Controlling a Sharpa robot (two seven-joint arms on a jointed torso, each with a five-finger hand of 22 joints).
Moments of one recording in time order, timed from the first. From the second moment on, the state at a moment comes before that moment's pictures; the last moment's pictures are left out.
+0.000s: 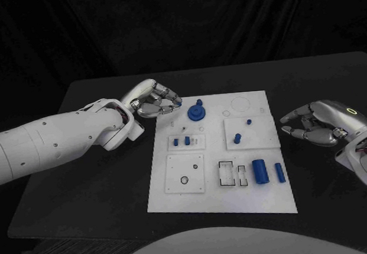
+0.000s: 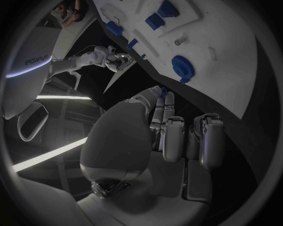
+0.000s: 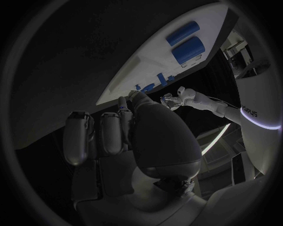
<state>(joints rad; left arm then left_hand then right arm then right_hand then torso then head) 1.25 -0.86 -0.22 1.36 -0.76 -0.37 0.47 1.46 -0.08 0.35 0.11 0.26 1.14 0.08 0.08 0.23 1.15 0.03 0.10 0.26 1.47 -0.05 1.47 1.31 0.01 1.46 0.06 1.46 1.31 1.24 -1.18 -0.25 1.78 -1.49 -0.57 -0.12 1.41 -0.02 0.14 0.25 0.44 0.98 0.07 0.10 0.16 1.45 -0.03 1.16 1.55 1.46 -0.09 1.35 1.14 0.04 1.47 0.02 1.39 1.31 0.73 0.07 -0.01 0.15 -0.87</state>
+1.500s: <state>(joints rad) 1.16 -0.81 -0.22 1.31 -0.74 -0.29 0.46 1.49 -0.08 0.32 0.10 0.28 1.14 0.09 0.08 0.23 1.15 0.04 0.11 0.24 1.46 -0.04 1.46 1.31 0.01 1.47 0.07 1.45 1.31 1.23 -1.19 -0.25 1.78 -1.48 -0.57 -0.12 1.42 -0.02 0.14 0.25 0.44 0.98 0.07 0.10 0.16 1.45 -0.03 1.15 1.55 1.46 -0.09 1.35 1.14 0.04 1.47 0.02 1.39 1.31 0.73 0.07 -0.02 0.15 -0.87</state>
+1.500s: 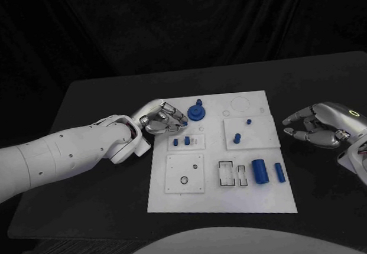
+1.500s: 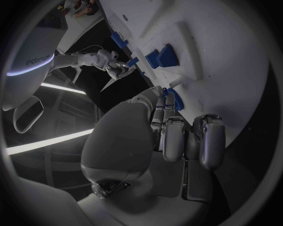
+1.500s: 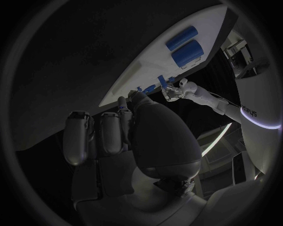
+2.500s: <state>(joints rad) 1.15 -0.81 -0.22 1.30 -0.76 -0.28 0.44 1.50 -0.08 0.31 0.10 0.27 1.14 0.09 0.08 0.23 1.16 0.04 0.10 0.23 1.46 -0.04 1.46 1.31 0.03 1.46 0.08 1.42 1.31 1.23 -1.19 -0.25 1.79 -1.48 -0.56 -0.12 1.42 -0.02 0.14 0.25 0.44 0.98 0.07 0.10 0.16 1.45 -0.02 1.15 1.55 1.46 -0.09 1.35 1.14 0.04 1.47 0.02 1.39 1.31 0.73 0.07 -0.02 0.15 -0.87</state>
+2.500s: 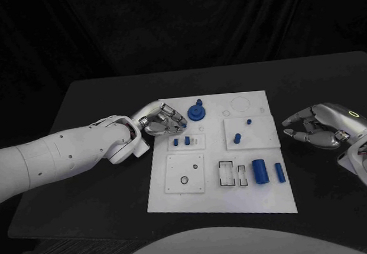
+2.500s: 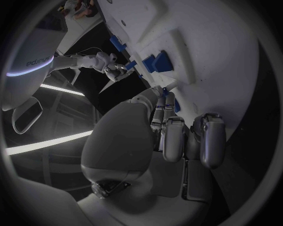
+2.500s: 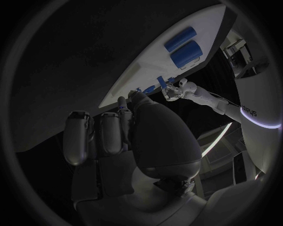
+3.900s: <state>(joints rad) 1.15 -0.81 -0.21 1.29 -0.76 -0.26 0.42 1.52 -0.08 0.32 0.09 0.28 1.12 0.10 0.08 0.24 1.12 0.06 0.10 0.21 1.45 -0.03 1.46 1.31 0.03 1.45 0.08 1.41 1.31 1.23 -1.19 -0.25 1.78 -1.47 -0.53 -0.12 1.42 -0.02 0.15 0.25 0.44 0.98 0.07 0.10 0.16 1.45 -0.03 1.14 1.55 1.46 -0.09 1.35 1.14 0.04 1.47 0.02 1.39 1.31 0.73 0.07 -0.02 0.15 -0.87</state>
